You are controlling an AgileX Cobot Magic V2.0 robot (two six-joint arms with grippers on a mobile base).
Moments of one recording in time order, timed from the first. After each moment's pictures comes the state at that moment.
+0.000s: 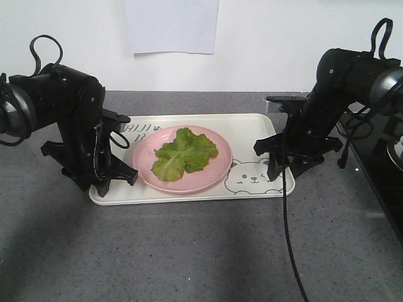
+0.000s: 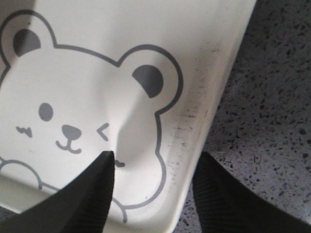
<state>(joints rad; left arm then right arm) -0.37 1.94 -1.55 0.13 1.22 -0.12 0.18 2.02 -1.69 0.24 1.24 -0.15</state>
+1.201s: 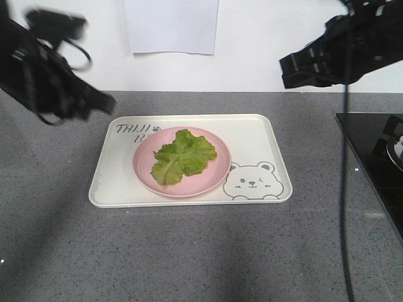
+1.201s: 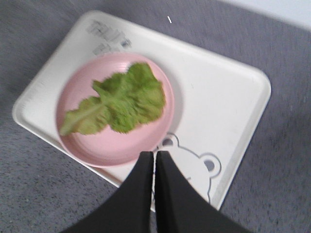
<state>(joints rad) -0.37 1.51 -1.59 0.12 1.12 -0.13 0.19 1.47 -1.58 0.44 1.02 -0.40</state>
